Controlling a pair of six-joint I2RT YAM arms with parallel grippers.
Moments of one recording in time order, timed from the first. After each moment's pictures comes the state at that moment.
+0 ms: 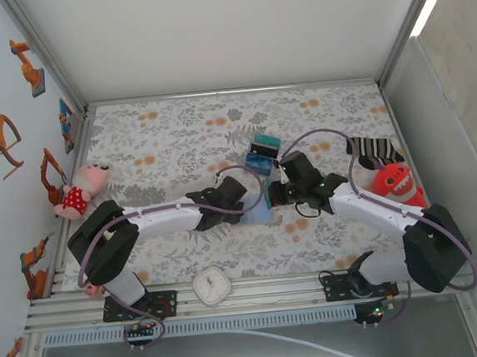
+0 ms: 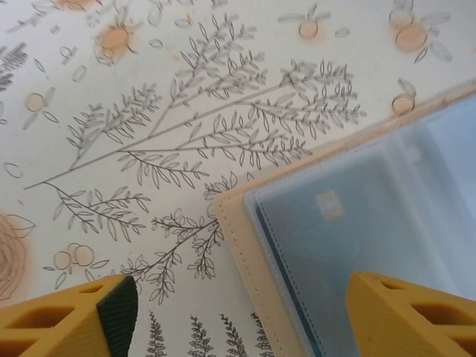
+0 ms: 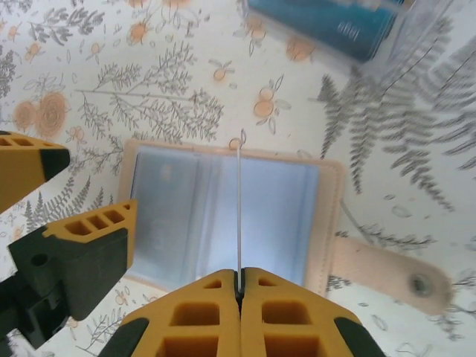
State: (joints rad) left arm -0.99 1.64 0.91 -0.36 -0.40 -0.48; right arm 0.65 1.29 0.78 -0.37 -0.13 0.50
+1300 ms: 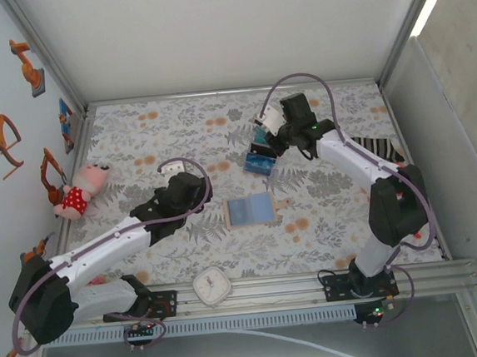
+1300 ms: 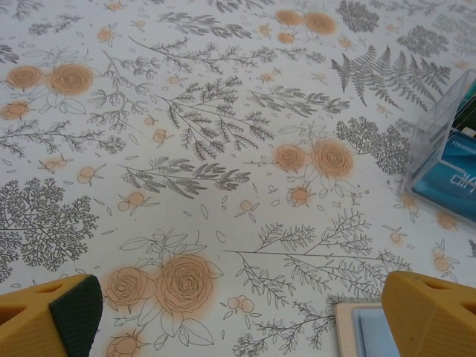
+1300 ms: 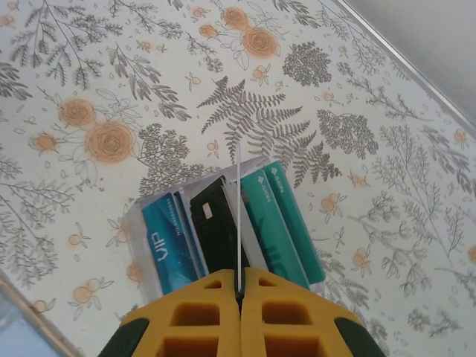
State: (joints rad) left arm -0.83 1.16 0.70 -0.30 -0.58 -0.66; right arm 0.43 1.69 1.33 -0.43 -0.17 -0.48
